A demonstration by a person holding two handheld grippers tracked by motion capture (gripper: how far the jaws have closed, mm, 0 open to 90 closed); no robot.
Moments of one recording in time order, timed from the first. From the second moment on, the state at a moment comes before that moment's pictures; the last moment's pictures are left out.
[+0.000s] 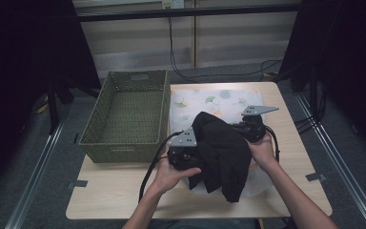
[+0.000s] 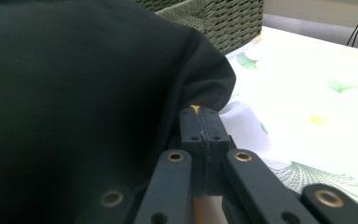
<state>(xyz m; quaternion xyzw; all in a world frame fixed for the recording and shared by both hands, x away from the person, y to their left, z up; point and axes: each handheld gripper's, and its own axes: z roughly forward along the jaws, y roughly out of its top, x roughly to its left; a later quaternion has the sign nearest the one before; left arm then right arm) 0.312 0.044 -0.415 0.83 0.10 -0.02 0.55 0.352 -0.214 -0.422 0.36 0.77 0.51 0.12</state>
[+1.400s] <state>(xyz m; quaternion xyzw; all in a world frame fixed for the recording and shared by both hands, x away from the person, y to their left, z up) 0.312 0.023 -0.481 0.86 0.14 -0.02 0.48 0.342 -0.215 -0.402 0.35 0.75 0.54 0.15</state>
